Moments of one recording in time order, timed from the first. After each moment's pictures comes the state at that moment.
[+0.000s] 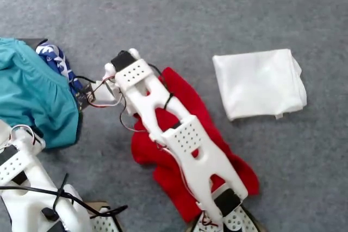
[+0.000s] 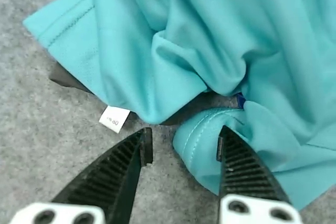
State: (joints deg) left arm -49.1 -43.2 71.1 38.5 3.8; right arm -38.4 62.8 -58.9 100.2 74.6
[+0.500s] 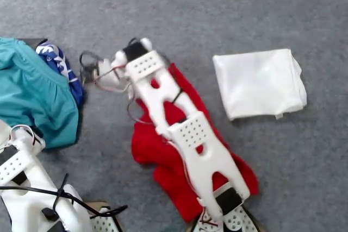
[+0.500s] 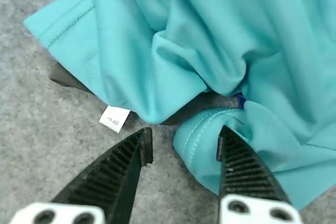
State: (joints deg) left arm -49.1 -43.2 71.1 38.5 3.8; right arm -33.4 63.3 -70.5 96.9 64.4
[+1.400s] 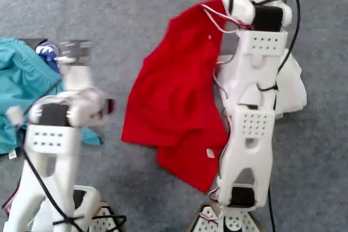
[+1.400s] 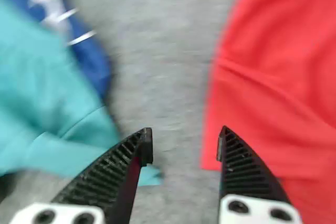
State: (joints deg) left arm 2.3 -43.2 41.3 67.6 -1.4; right arm 4.7 53.4 -92.9 85.7 24.0
